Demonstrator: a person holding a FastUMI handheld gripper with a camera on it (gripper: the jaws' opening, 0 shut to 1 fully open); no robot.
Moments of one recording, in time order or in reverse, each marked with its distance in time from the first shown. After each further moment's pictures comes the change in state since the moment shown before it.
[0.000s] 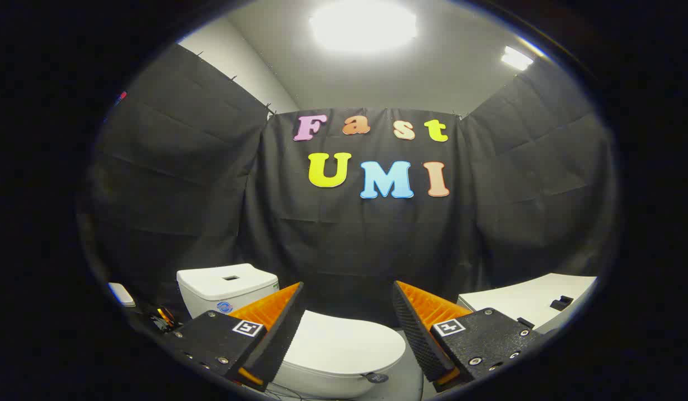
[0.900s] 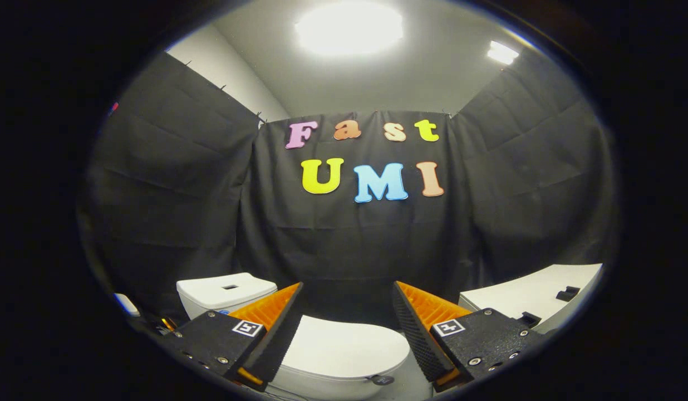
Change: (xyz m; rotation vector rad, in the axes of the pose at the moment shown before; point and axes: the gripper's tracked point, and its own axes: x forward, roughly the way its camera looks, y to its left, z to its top) arm 0.007 -0.005 -0.008 0.107 -0.015 -0.013
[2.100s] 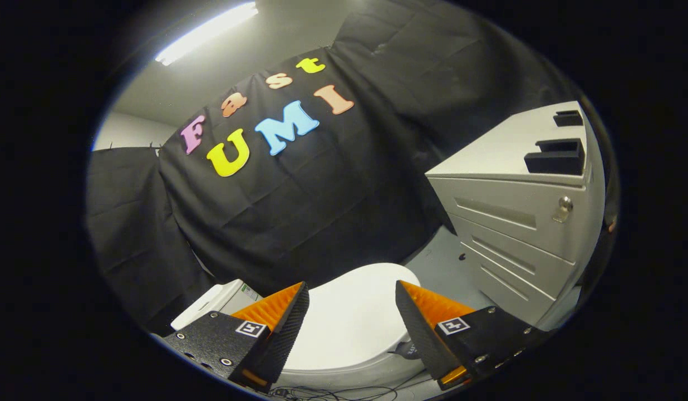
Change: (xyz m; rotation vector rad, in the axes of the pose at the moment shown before) arm 0.050 -0.086 -0.187 0.552 0.276 -0.274
